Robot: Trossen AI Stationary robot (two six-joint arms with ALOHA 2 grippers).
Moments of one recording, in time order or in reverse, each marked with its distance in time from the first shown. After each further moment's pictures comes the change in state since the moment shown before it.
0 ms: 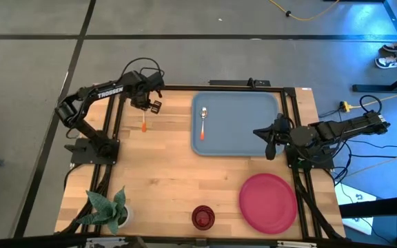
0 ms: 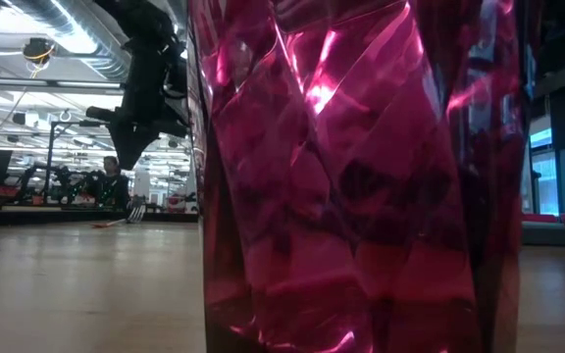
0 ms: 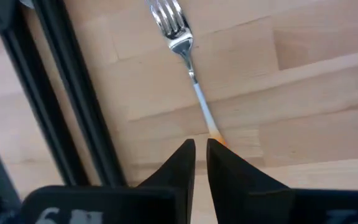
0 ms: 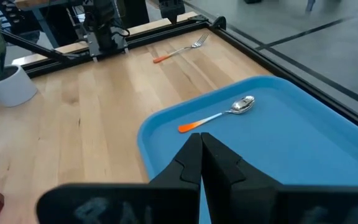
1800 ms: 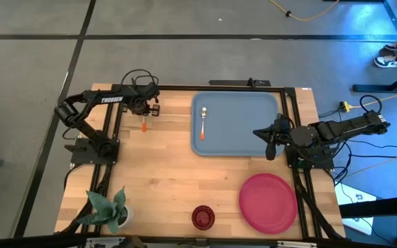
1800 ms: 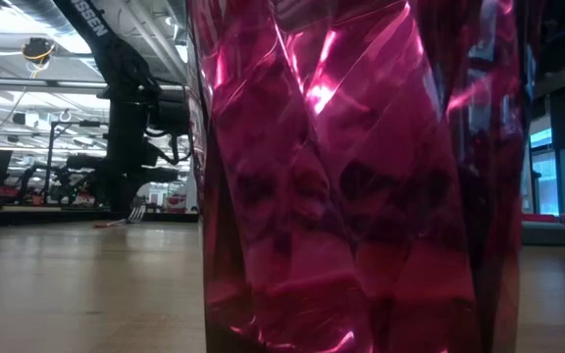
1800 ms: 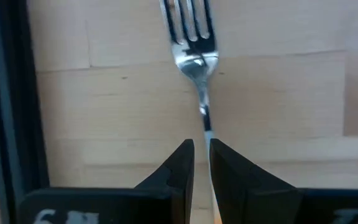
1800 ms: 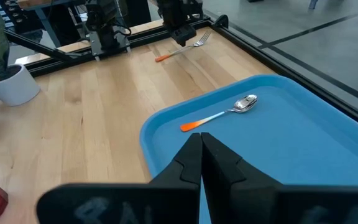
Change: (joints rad) left arm 0.052 0.002 -0.360 0.513 -0.044 -0.119; right arm 0.000 0.000 0.000 -0.001 -0.010 0.006
